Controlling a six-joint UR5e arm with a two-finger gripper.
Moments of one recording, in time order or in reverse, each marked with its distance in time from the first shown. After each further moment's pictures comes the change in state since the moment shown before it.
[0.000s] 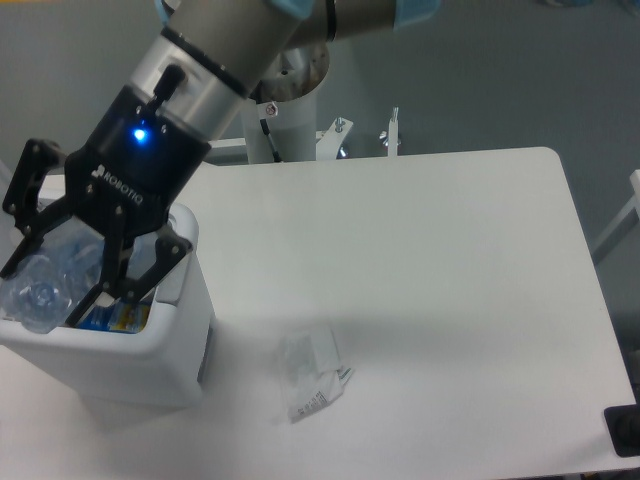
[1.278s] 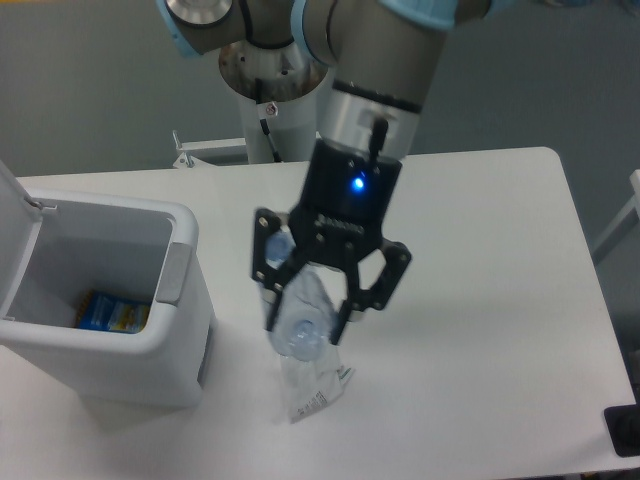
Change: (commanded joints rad) arm 0.198 0.067 -0.008 -0.098 0.074 -0.006
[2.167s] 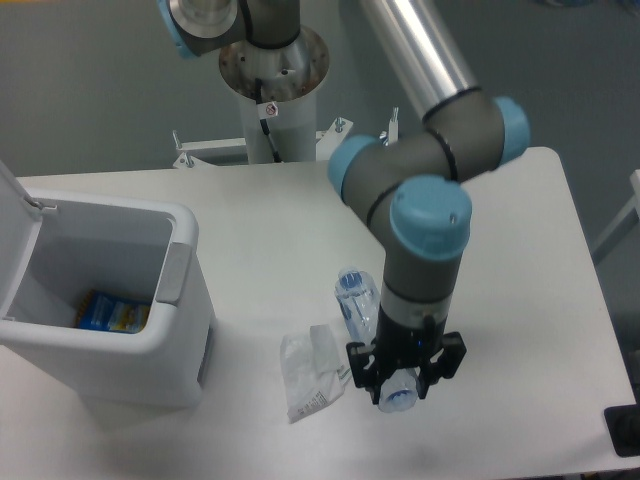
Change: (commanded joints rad) arm 0.012 -0.163 -0.072 -0.028 0.506 0.024
